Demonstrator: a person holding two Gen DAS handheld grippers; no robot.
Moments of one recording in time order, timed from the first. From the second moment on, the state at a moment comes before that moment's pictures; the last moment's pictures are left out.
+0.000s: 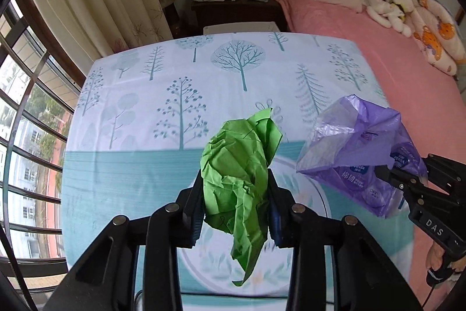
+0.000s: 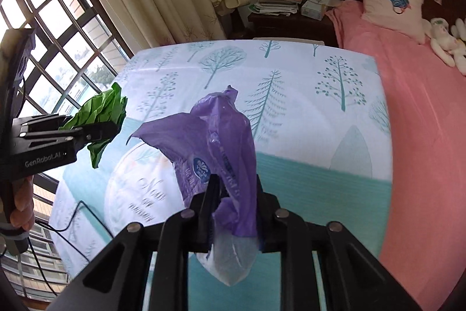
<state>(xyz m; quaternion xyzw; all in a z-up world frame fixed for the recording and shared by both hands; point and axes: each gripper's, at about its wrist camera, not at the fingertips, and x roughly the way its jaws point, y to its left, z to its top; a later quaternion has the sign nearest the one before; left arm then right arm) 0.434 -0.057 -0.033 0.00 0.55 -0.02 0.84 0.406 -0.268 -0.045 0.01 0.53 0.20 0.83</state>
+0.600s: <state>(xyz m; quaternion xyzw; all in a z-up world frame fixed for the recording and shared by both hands) 0.180 0.059 0.033 0.00 0.50 -0.12 0.86 0.151 -0.159 0.018 0.08 0.51 0.09 0.85</state>
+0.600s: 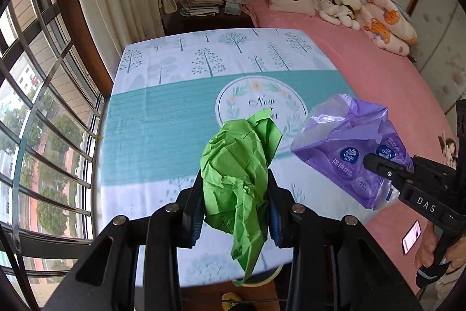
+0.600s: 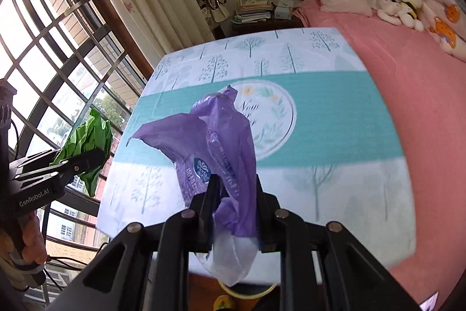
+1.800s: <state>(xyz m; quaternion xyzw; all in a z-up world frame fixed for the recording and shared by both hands) -0.019 0.024 -0.199 0.04 0.63 -0.16 0.76 -0.056 -0.154 -0.204 0.13 0.66 -0.04 0.74</state>
